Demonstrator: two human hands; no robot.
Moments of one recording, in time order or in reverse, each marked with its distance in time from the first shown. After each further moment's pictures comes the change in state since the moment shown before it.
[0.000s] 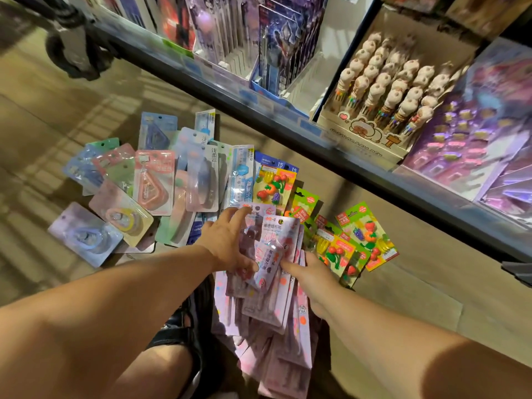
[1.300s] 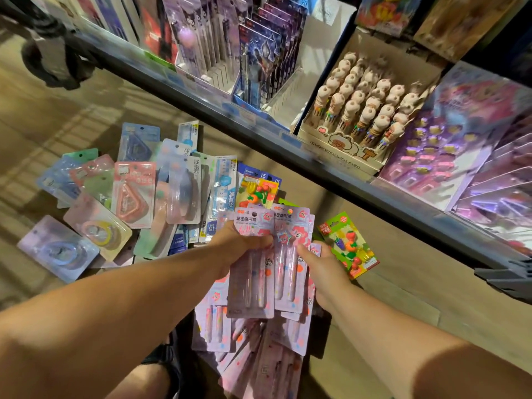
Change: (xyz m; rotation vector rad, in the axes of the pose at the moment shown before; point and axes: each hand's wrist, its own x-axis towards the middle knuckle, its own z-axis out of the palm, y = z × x) left_hand 0.014 0.061 -0.006 -1.271 -0.094 -0.295; right_hand 0.005 -0.028 -0.035 0.205 0.209 -0.138
